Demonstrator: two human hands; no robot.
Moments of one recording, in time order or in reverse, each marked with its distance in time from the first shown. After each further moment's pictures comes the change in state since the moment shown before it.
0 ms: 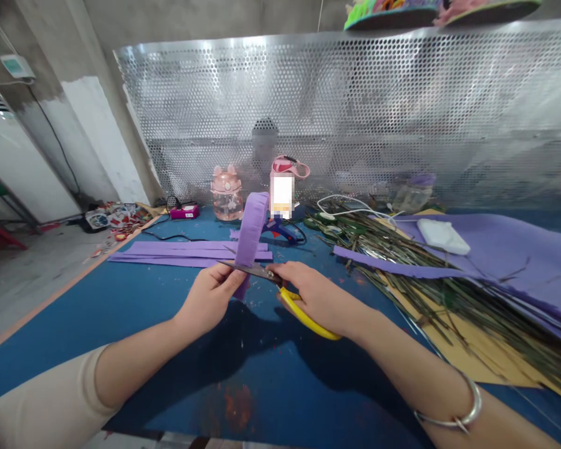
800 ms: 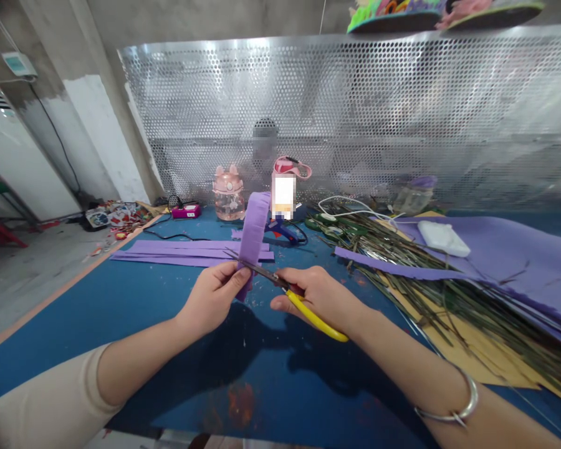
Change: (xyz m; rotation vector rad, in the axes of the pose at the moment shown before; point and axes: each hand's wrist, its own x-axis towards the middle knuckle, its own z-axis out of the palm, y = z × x) left_hand -0.003 0.007 -0.001 0.032 -0.036 0.022; right_hand -0.002 0.004 0.001 0.039 0.008 0.000
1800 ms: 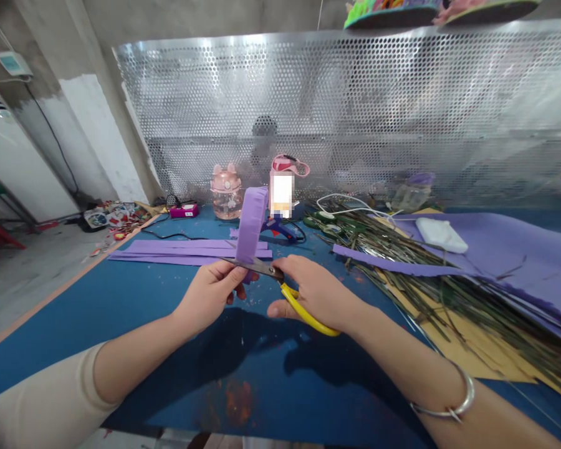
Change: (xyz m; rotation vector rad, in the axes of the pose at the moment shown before) left_hand 0.004 0.002 -0.001 -0.104 -0.002 -0.145; right_hand 0.004 -0.004 -0.003 -0.066 0.061 -0.022
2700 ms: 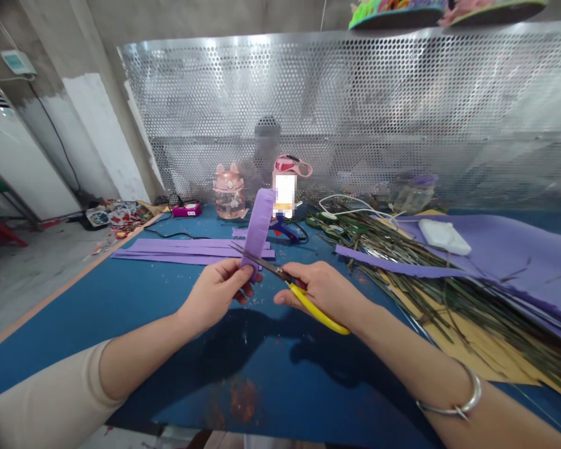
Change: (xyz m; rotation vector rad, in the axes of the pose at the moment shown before) left_hand 0.000 0.000 0.003 -0.084 -0.029 -0.032; right_hand -0.003 0.006 0.001 -0.040 -0.022 0.039
